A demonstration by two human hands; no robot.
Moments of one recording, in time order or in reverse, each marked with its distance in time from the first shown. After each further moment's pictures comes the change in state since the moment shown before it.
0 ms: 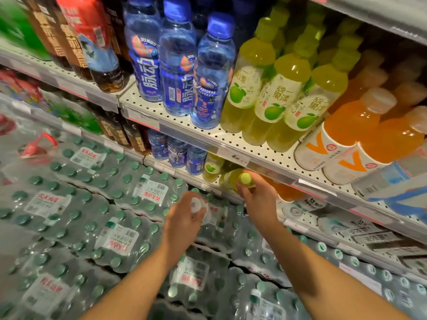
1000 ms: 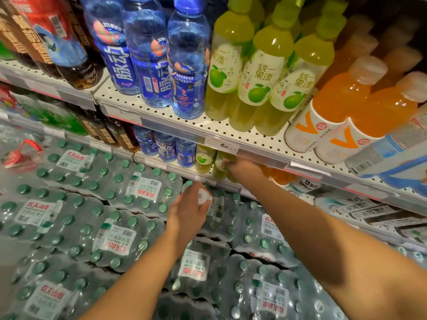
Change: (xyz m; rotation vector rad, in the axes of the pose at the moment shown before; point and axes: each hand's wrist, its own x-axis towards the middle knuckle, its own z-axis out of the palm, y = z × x) left_hand 0.015 0.018 0.016 0.232 -0.152 0.063; right_hand 0.074 -0.020 0.014 -0.453 -0.612 0.329
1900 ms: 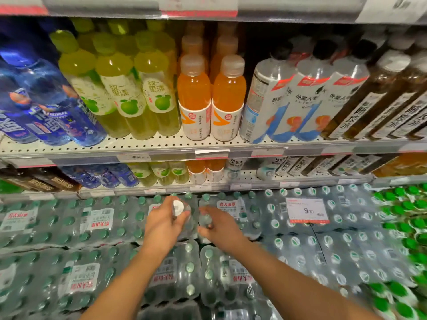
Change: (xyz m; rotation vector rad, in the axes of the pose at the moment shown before) left_hand -0.042 0.087 0.036 0.097 -0.101 0.113; right_hand -0.150 0.148 0.111 0.542 0.201 -0.205
